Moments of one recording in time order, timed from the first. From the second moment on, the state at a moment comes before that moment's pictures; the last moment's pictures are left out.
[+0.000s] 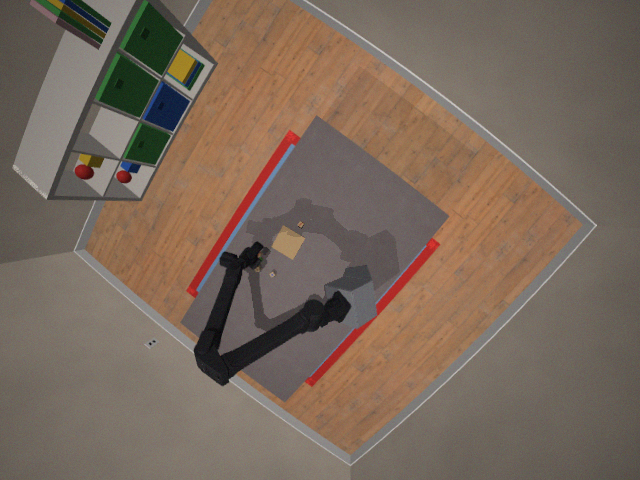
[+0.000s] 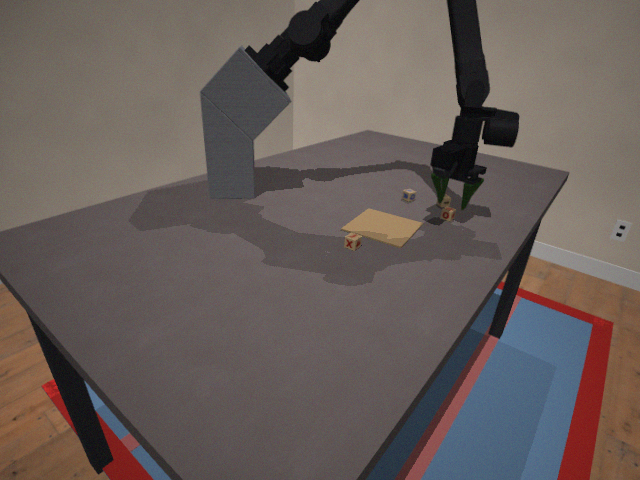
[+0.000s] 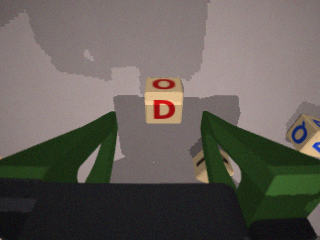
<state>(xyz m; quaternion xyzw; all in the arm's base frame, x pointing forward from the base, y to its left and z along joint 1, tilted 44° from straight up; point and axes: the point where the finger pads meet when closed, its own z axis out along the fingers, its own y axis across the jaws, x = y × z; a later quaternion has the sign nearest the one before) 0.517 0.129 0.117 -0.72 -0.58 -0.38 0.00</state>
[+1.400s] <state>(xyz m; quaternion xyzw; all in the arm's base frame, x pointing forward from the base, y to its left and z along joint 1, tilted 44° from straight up) 0.516 0.129 0.115 -0.72 -0.58 -0.38 0.00</state>
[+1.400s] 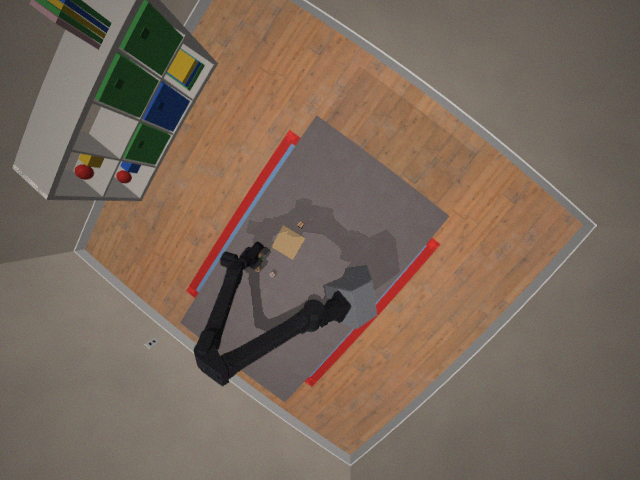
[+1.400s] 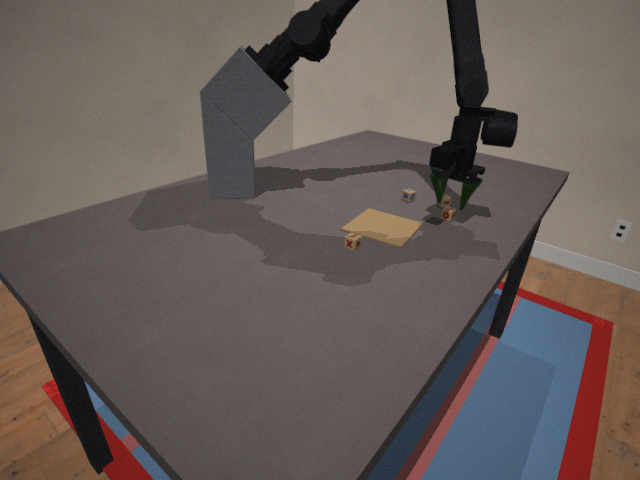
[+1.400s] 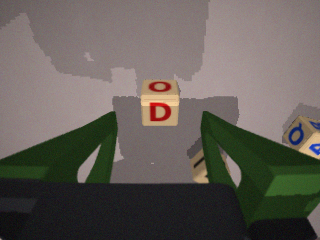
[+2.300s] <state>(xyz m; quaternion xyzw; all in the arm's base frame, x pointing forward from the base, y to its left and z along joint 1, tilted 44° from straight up) 0.519 0.133 0.109 -0.72 -0.59 -0.38 0.00</state>
